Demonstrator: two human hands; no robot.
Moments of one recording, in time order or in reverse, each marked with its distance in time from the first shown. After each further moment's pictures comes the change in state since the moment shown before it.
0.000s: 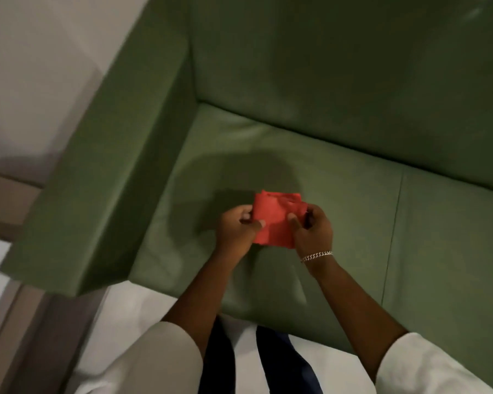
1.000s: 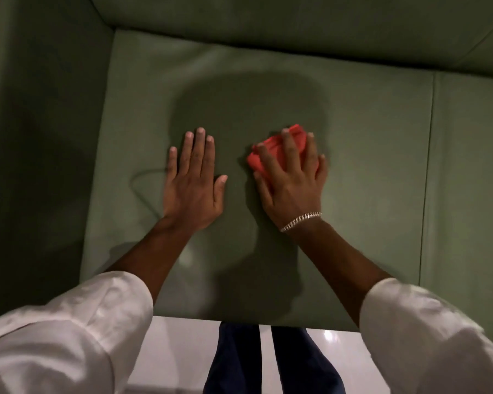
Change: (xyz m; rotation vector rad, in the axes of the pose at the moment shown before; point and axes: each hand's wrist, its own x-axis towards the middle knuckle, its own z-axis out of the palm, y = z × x) left_hand 0.123 -0.093 -0.003 1.380 0.042 0.775; right_hand 0.059 0.084 0.049 -0.931 -0.011 -0.481
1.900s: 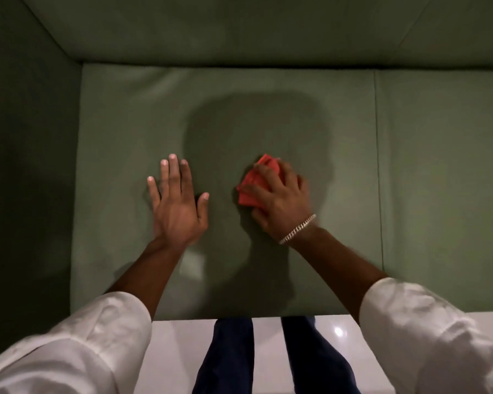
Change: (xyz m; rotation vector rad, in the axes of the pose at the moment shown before) left_hand -0.017 0.030 -0.008 -0.122 -0.045 -0.077; right_hand -0.035 0.049 -0.025 -0.014 -0.058 -0.192
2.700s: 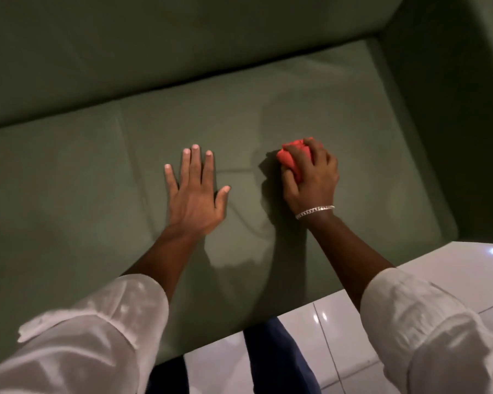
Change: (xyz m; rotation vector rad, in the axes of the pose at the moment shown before) left_hand 0.046 0.469 0.062 -0.007 -0.116 0.398; right_hand -0.186 0.422 -0.071 0.186 0.377 0.756
